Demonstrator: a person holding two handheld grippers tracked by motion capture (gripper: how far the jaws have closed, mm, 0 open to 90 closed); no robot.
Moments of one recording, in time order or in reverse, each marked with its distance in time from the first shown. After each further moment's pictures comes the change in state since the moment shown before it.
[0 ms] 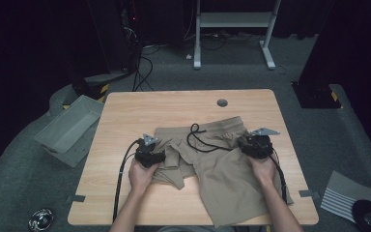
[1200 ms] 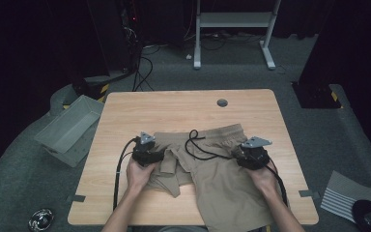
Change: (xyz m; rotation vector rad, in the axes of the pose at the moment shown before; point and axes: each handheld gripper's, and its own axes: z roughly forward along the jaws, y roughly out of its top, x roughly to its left) left arm -0.006 0.017 -0.021 -0.025 -0.052 0.025; right arm 0.037 -0.003 -0.021 0.027 0.061 -0.207
